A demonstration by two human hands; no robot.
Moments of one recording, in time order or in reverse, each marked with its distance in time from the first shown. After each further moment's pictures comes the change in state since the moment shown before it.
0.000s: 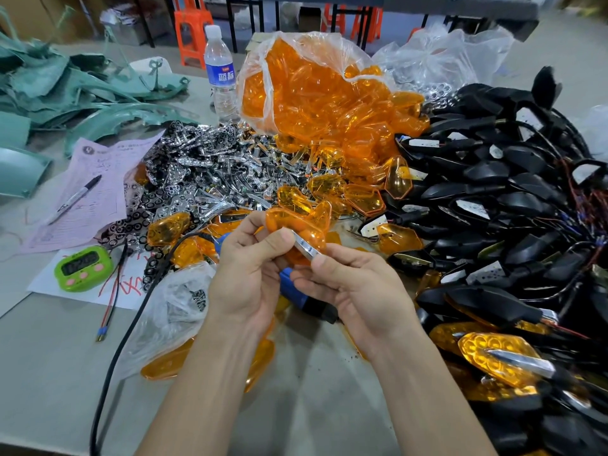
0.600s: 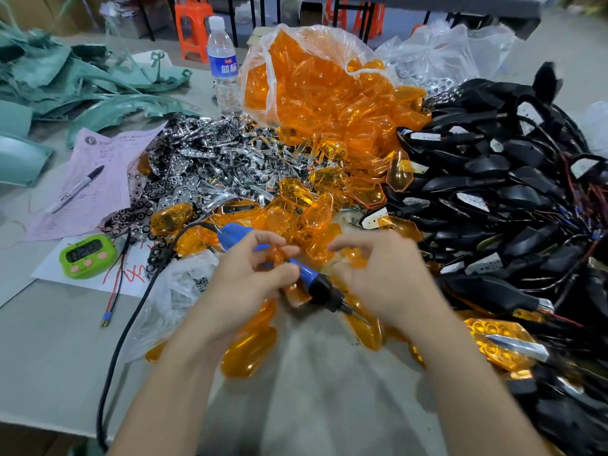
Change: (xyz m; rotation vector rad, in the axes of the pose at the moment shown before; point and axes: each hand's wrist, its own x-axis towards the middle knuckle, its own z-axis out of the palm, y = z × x) left_hand -0.018 0.002 -0.039 0.633 -0.013 -0.215; right_hand -0.004 -0.027 -0.017 -1.427 0.188 -0.206
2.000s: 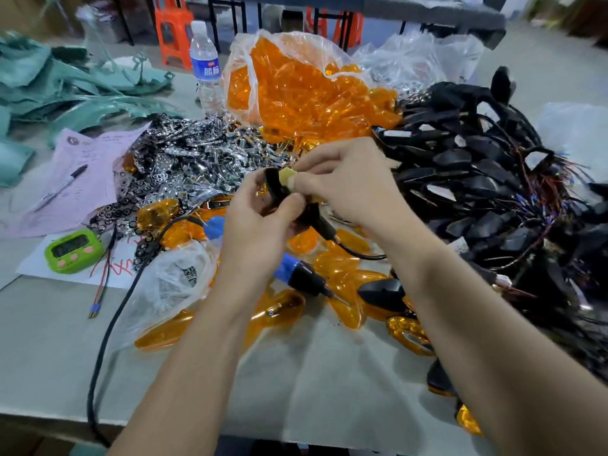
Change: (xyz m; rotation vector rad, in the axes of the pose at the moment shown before) left_hand 0.001 0.037 0.050 -0.076 0.148 0.355; right_hand 0.036 -0.046 -0.042 0.326 0.133 -0.154
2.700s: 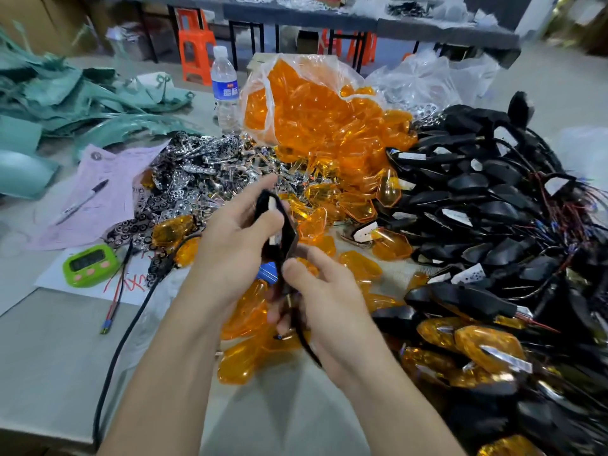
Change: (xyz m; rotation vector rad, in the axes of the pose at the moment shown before) left_hand 0.010 0.023 -0.036 0.105 -0.039 -0.007; right_hand -0.086 0.007 0.074 0.845 -0.149 0.341
